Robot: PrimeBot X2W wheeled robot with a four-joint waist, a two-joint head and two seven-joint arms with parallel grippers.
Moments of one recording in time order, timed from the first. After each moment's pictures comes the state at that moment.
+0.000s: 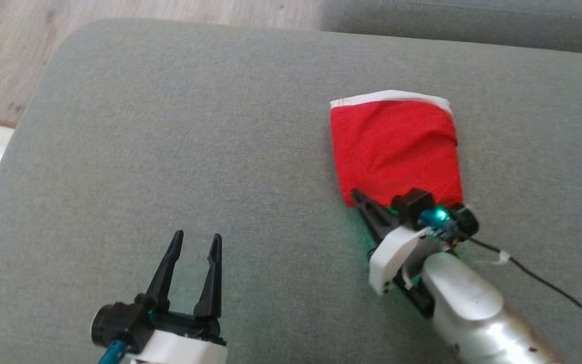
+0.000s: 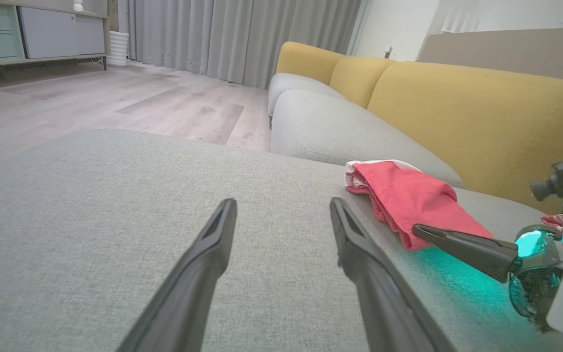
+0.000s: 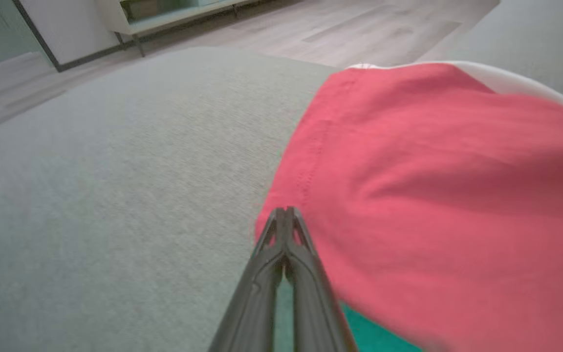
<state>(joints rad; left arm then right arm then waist) 0.03 0.05 -0.25 0.14 -0.26 -0.13 -0.26 -0.53 -0.07 0.62 0.86 0.26 0.12 -0.20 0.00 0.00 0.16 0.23</state>
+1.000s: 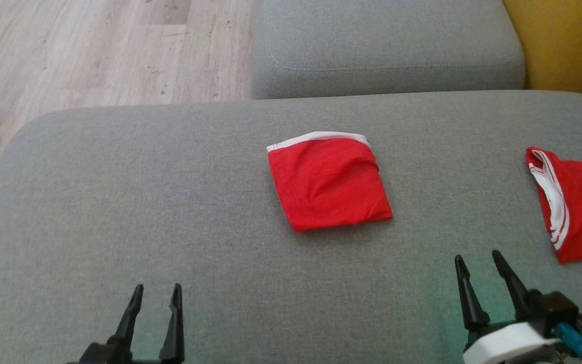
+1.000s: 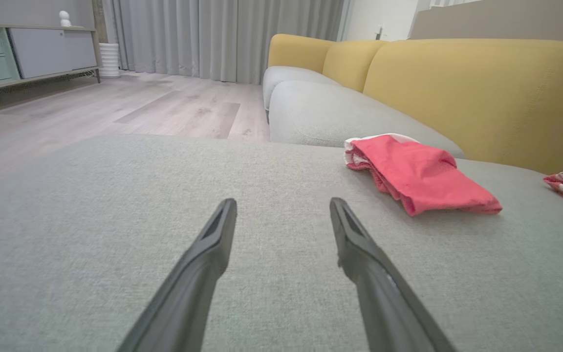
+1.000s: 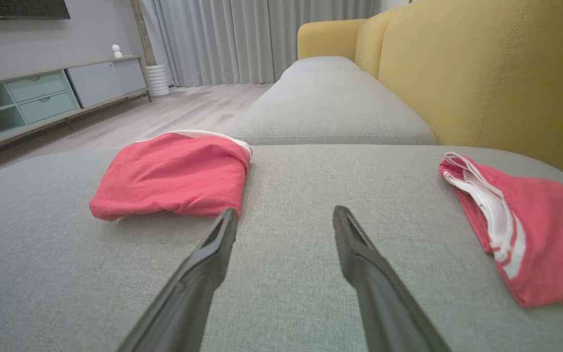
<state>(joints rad) 0.13 0.05 -0.11 0.26 -0.18 -0.13 -0.26 0.07 -0.11 0.08 0.32 0.14 0.12 -0.25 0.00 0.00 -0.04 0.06</state>
